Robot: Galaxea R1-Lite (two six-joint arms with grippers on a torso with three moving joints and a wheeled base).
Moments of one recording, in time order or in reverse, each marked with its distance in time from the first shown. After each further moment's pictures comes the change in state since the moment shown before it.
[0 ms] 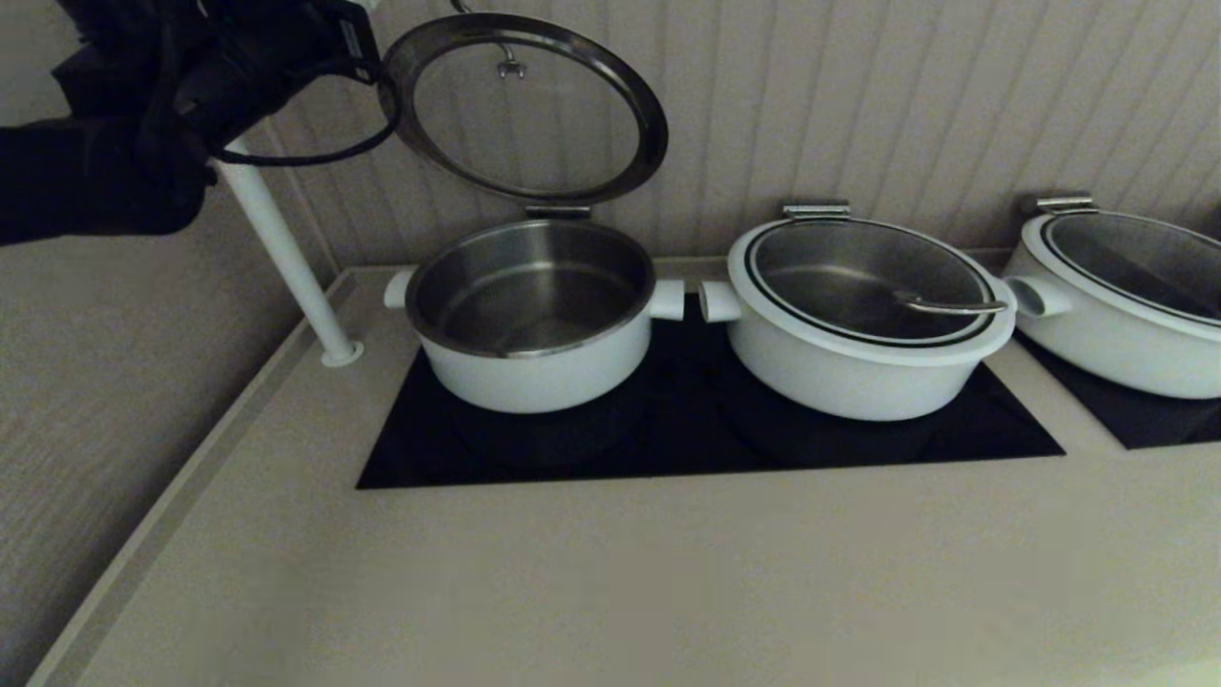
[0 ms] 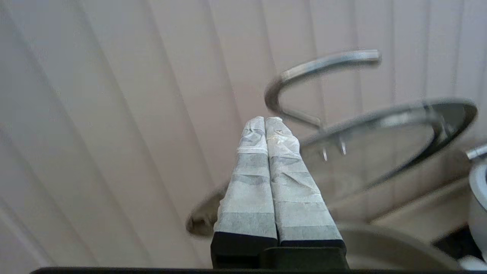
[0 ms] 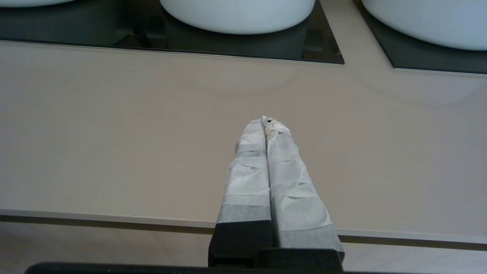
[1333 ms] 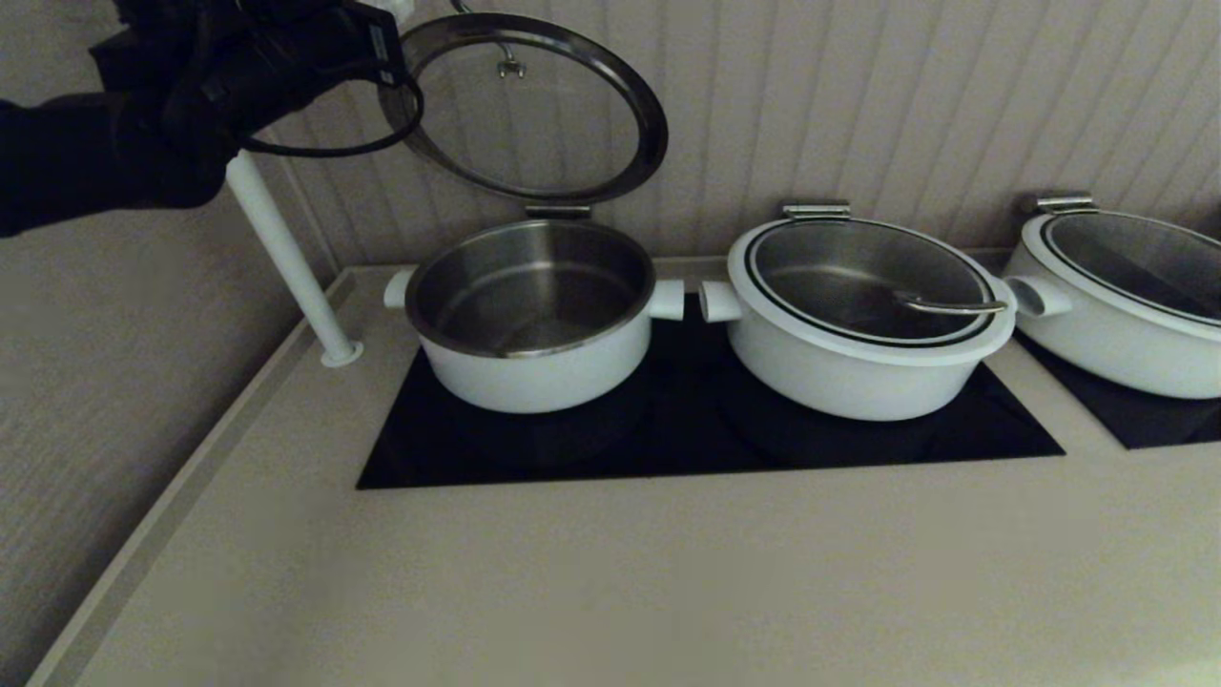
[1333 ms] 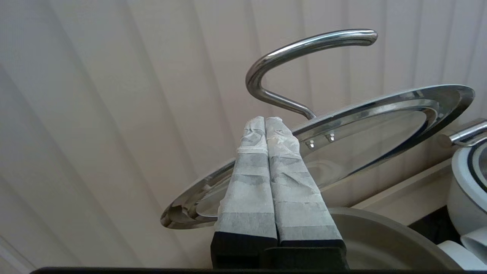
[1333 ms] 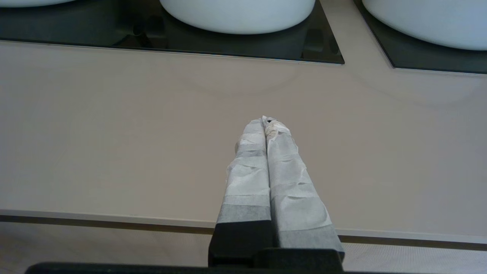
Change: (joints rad) left arm -0.024 0.063 -0.151 0.181 -0.008 -0.003; right arm 0.000 0.000 0.000 0.000 0.000 0.000
